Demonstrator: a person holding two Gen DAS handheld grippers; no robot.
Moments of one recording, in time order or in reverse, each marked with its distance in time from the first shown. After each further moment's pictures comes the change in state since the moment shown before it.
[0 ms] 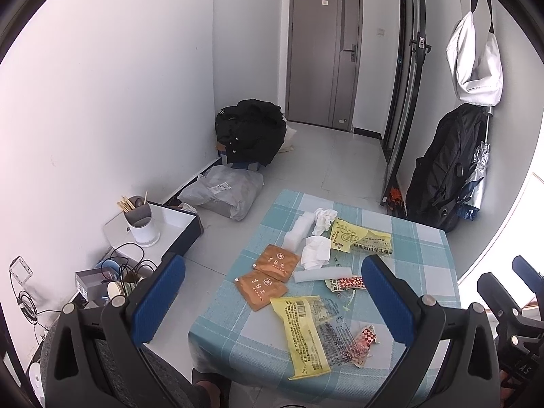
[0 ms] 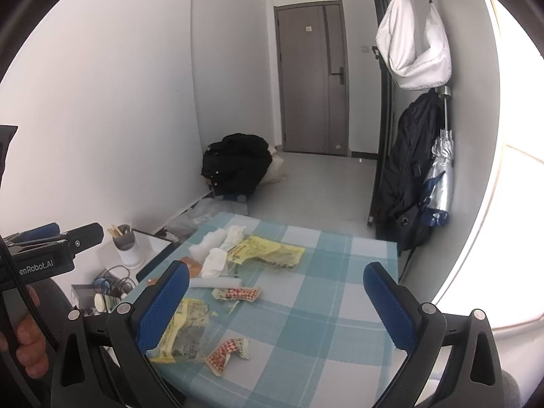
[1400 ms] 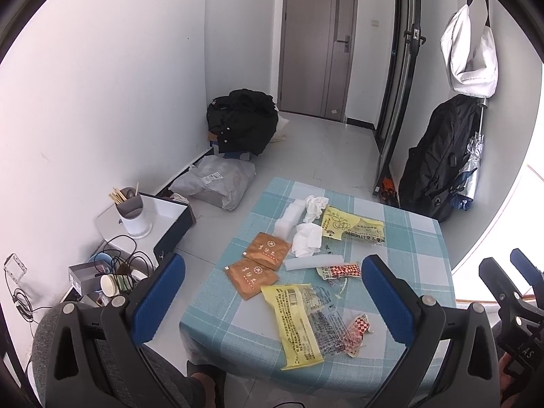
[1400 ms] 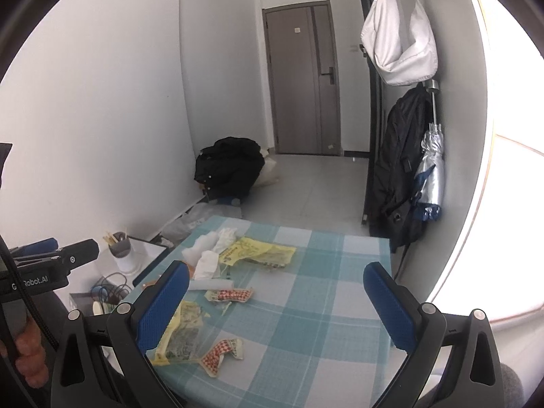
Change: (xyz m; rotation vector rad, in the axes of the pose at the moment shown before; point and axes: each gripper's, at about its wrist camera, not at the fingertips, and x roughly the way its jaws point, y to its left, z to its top) left arm 0.004 -0.004 -0.005 0.006 0.050 -0.041; right arm -0.001 -0.012 -0.004 0.043 -0.010 -0.023
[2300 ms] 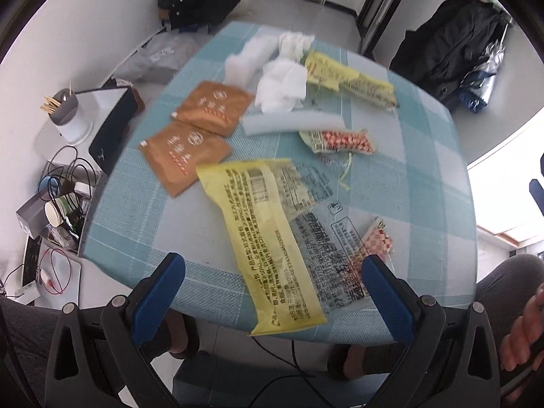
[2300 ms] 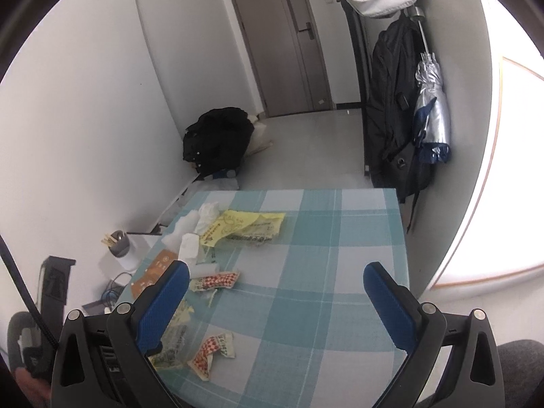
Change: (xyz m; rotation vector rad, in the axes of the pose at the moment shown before) left arm 0.112 -0.016 -0.060 0.024 0.577 -0.147; right arm 0.060 -0.038 -0.014 0.171 0.172 0.031
